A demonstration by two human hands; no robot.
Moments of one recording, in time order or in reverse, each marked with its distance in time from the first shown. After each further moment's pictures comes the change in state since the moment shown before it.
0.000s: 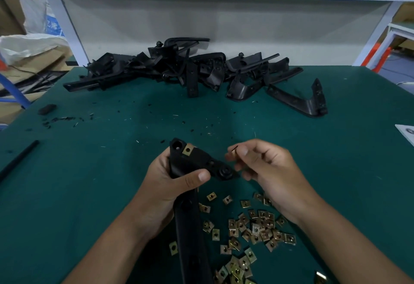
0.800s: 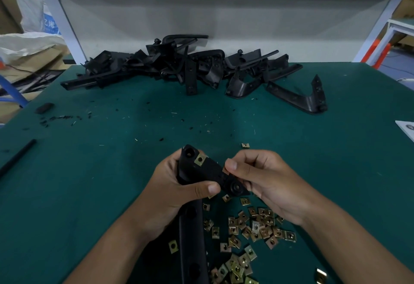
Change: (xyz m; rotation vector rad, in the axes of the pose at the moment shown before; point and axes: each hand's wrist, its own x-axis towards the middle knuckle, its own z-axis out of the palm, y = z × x) left_hand -0.002 0.000 0.003 0.127 -0.118 -0.002; right_hand -0.005 -0.010 0.006 0.102 -0.214 0.155
